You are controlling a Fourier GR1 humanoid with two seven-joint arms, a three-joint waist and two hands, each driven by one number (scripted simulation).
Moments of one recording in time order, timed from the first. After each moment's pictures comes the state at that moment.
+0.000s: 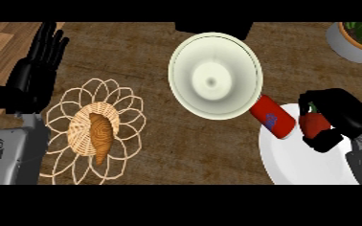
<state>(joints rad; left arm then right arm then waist) -0.34 0.27 0.15 -1.50 0.14 -0.02 0.00 -0.19 -0.55 0.09 -1.48 0.94 0.31 -0.03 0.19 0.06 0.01</state>
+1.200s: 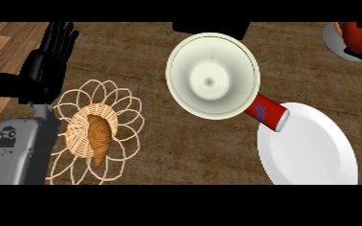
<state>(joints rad) -0.41 0.25 0.13 -1.46 0.12 0.00 0.01 -0.87 -0.77 -0.06 -0.92 0.53 0.44 -0.80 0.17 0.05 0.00</state>
